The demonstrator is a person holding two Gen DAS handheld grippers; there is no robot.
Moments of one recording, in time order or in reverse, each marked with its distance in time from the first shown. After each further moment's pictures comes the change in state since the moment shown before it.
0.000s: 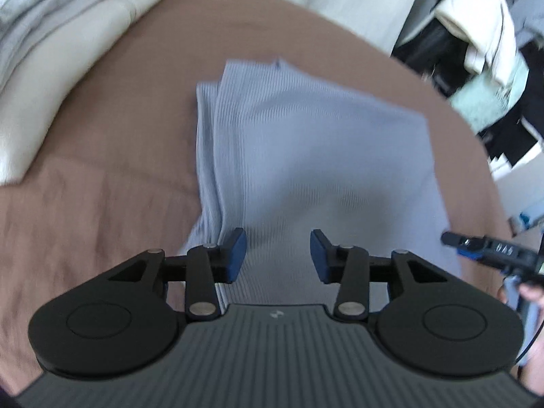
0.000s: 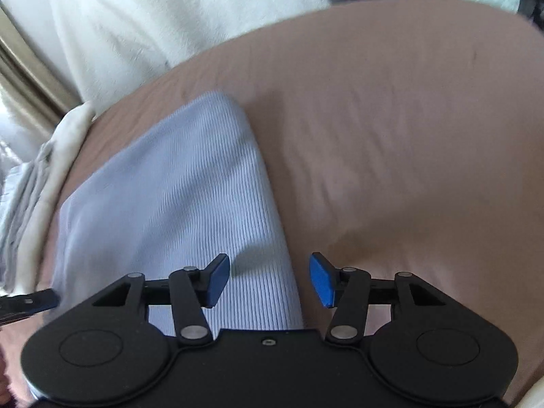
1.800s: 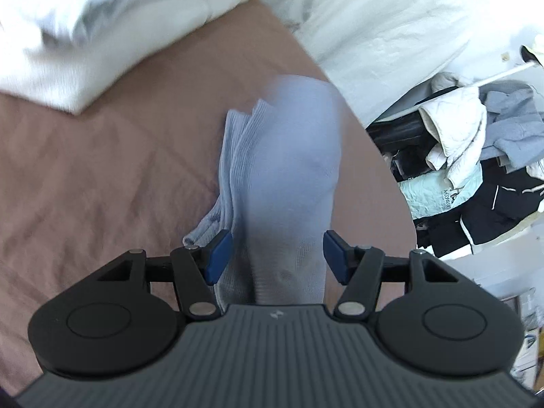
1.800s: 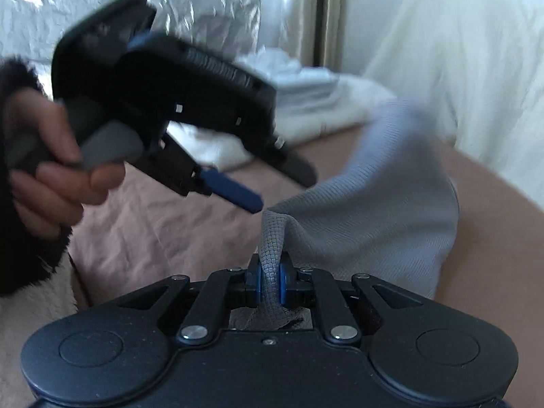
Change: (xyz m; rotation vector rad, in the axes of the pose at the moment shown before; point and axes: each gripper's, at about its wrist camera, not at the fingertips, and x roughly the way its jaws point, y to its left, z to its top) left arm -0.054 0.080 -0.016 -0.393 -0.134 -0.273; right arm 0.000 0.248 -0.120 -0.935 -0.090 0.294
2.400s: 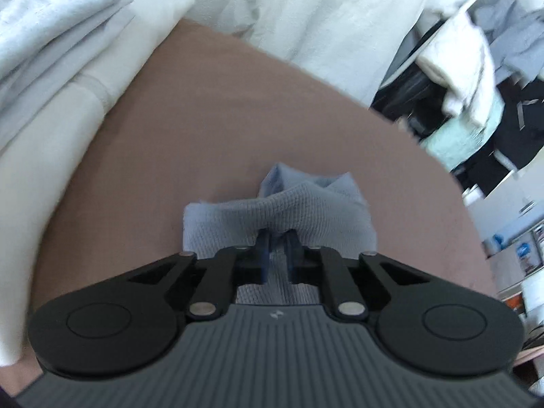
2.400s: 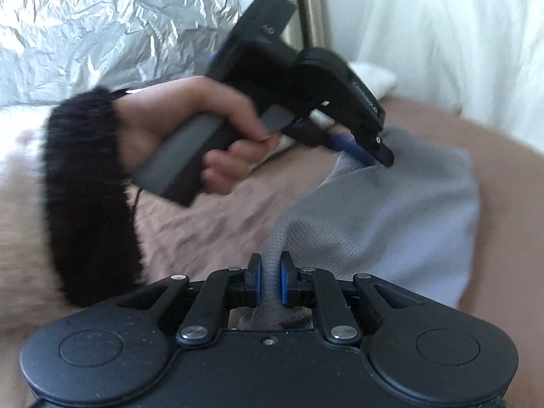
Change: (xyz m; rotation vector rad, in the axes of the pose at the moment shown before) left arm 0.101 -0.041 0.084 0.407 -0.018 0.077; right arm 0.004 -0.009 -0.005 0.149 -0.045 0.103
